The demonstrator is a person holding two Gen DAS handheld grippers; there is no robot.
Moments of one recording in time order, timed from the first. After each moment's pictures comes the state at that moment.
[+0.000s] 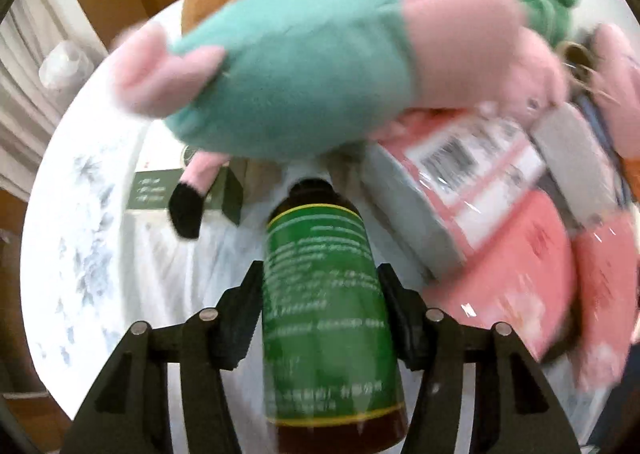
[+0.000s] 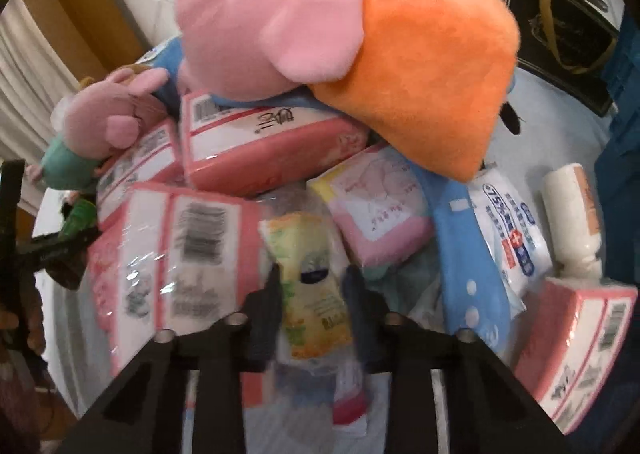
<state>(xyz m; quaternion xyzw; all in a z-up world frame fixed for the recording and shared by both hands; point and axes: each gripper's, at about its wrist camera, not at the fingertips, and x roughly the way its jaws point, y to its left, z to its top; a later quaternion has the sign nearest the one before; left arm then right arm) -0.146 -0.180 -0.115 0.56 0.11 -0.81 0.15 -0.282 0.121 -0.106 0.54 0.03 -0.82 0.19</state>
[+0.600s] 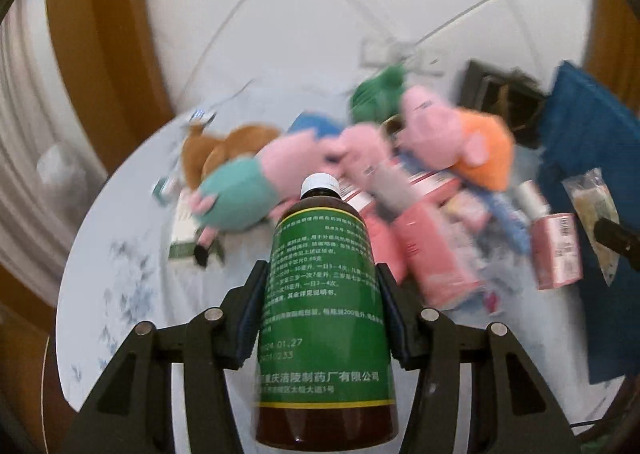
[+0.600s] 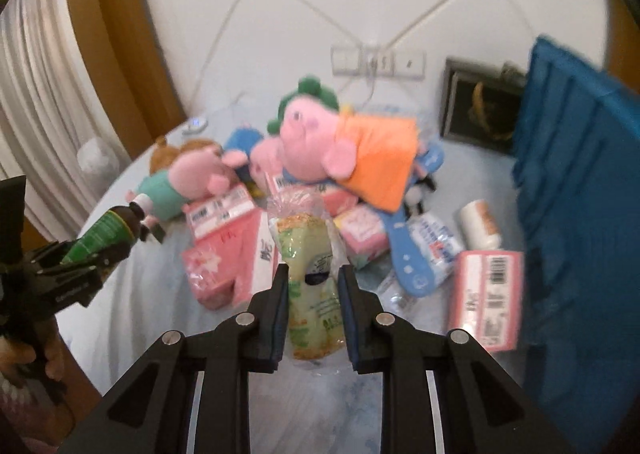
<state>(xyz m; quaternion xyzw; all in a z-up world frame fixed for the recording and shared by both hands) -0.061 -0.100 0.027 0.40 0.03 -0.91 0.07 -0.153 0.149 0.029 0.40 0.02 -0.90 0.19</state>
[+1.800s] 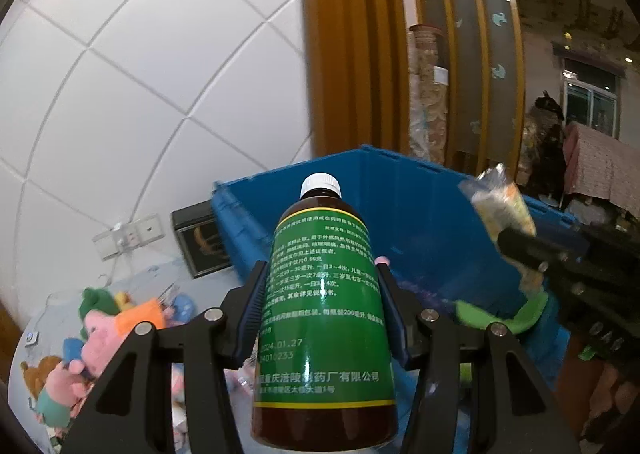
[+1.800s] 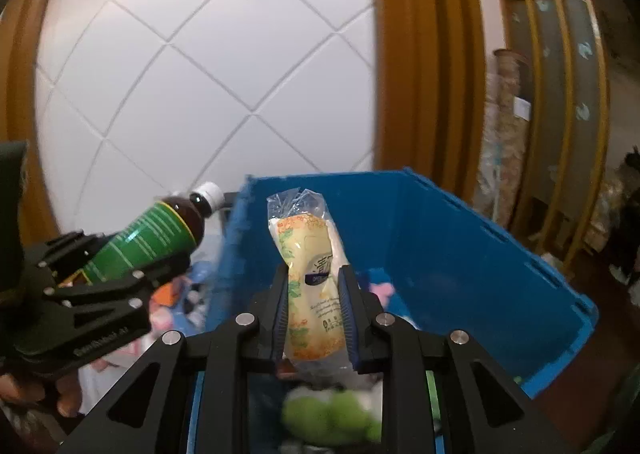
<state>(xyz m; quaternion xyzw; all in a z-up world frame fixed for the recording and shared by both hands) -0.032 0.273 0.184 0.21 -0.09 -0.93 -0.28 0.005 0.410 0.184 0.21 -0.02 -0.97 -0.09</state>
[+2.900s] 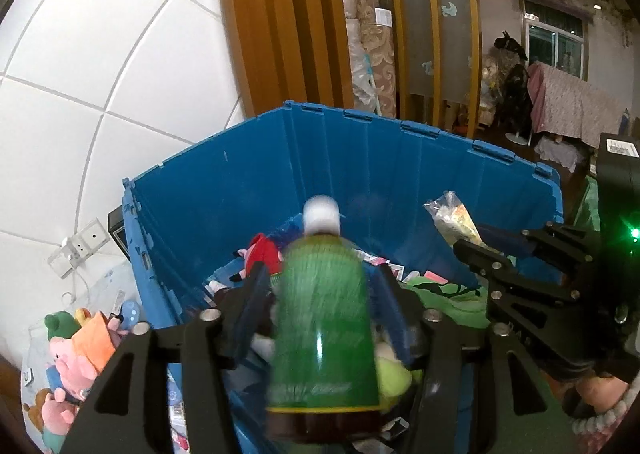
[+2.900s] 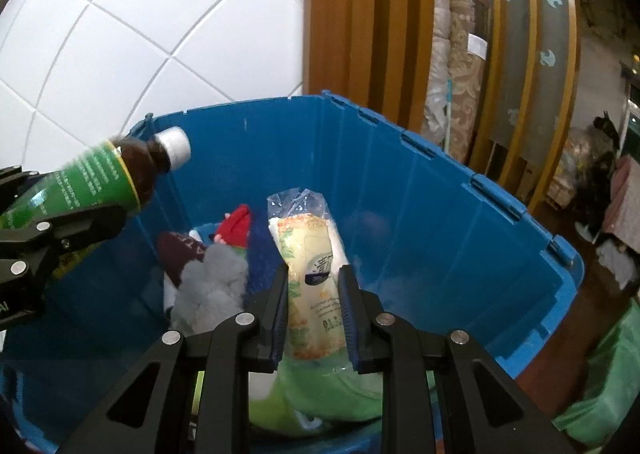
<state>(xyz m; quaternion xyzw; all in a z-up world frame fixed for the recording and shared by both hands) -0.029 0.387 0.165 0.28 -0.17 -0.89 -0.33 0.000 0.522 0.117 0.31 -0.03 -0.94 -0.16</state>
